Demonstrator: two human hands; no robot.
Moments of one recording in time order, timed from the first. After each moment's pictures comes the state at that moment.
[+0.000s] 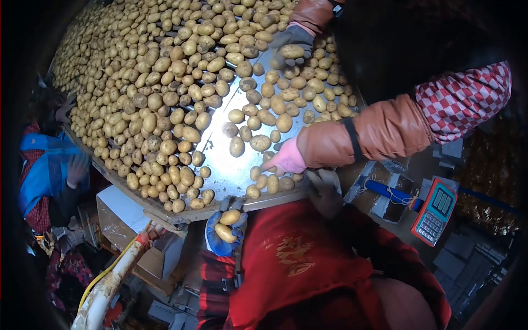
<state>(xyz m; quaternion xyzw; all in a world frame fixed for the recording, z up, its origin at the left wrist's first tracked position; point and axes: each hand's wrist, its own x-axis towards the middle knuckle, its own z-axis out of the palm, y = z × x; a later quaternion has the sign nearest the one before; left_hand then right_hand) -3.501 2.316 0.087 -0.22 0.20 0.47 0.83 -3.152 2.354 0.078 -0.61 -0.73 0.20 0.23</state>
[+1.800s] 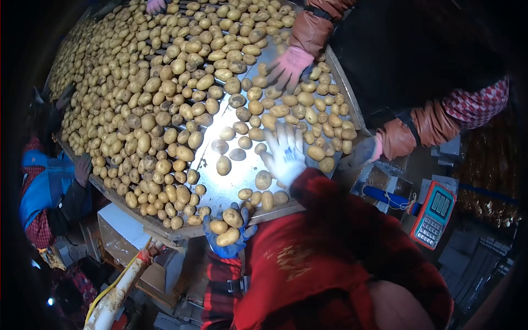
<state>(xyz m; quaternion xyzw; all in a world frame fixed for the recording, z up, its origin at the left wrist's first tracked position) -3.467 2.350 0.080 -0.24 0.07 0.49 0.84 -3.220 2.489 0.055 -0.63 -0.76 0.10 0.13</state>
